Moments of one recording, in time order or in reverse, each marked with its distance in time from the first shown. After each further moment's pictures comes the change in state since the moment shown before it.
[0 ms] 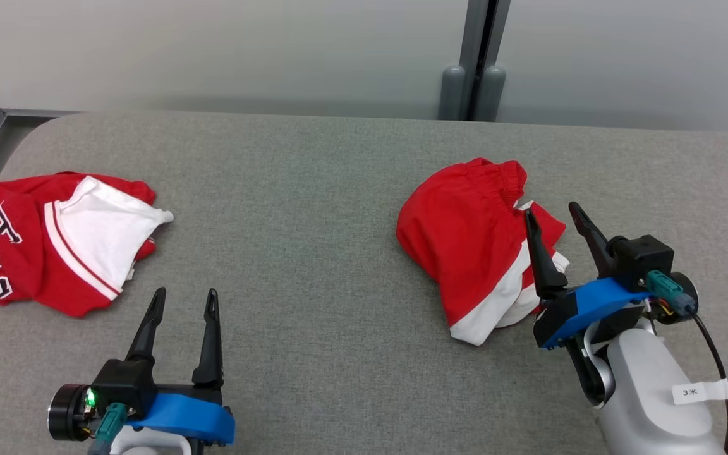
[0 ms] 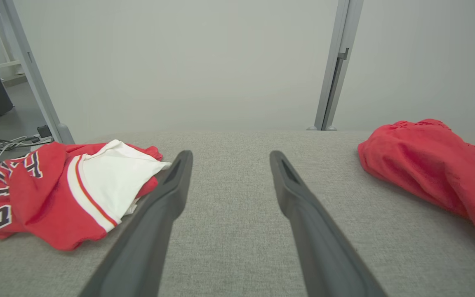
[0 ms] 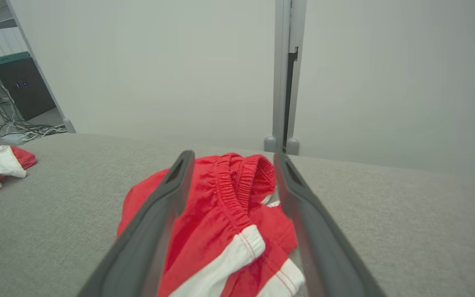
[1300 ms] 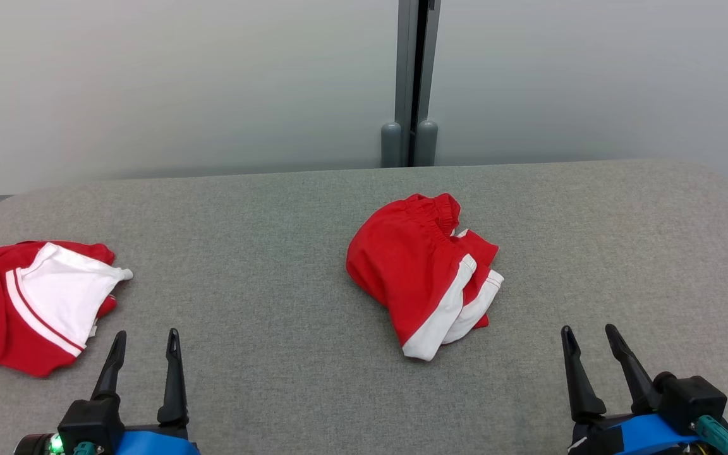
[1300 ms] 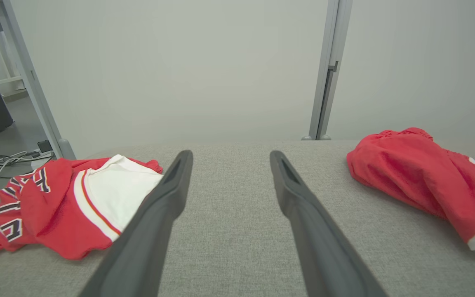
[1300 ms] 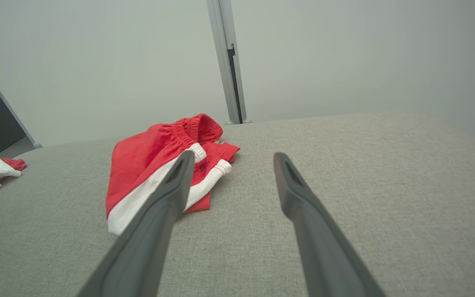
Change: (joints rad) left arm 0.095 0.043 0.044 -0.016 -0.021 0.039 0.000; right arm 0.446 0.000 -0.045 -0.323 0.096 0.000 0.000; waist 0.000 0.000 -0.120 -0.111
